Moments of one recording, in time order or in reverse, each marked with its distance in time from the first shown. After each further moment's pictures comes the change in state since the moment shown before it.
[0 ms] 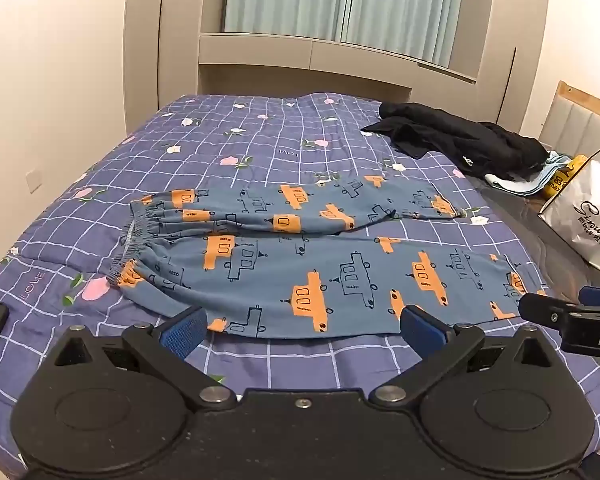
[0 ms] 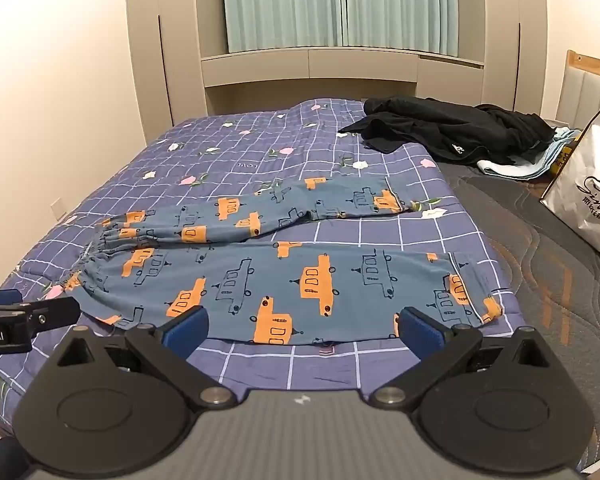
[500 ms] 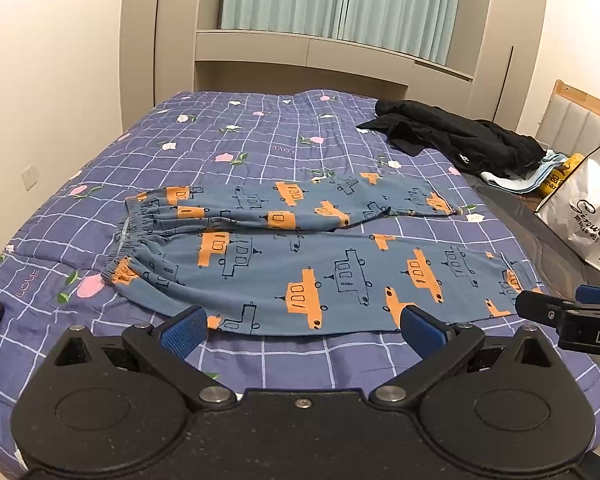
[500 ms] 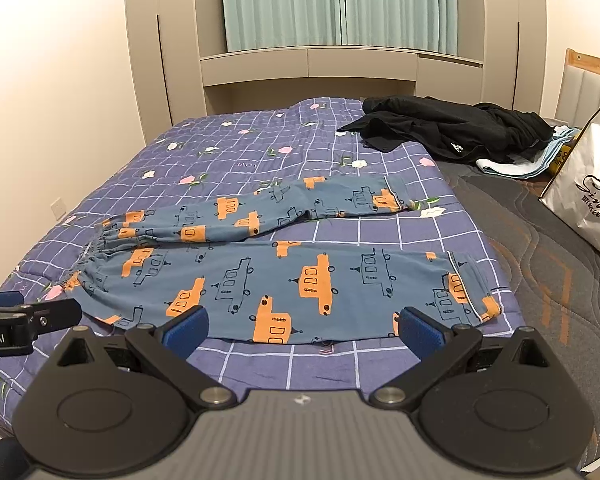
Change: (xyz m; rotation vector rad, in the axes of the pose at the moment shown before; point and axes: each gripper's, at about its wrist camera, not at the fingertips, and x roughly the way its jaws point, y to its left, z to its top) left arm 0.002 -0.001 0.000 0.000 0.010 -0.015; right arm -0.001 0.000 0.001 0.001 0.004 -0.004
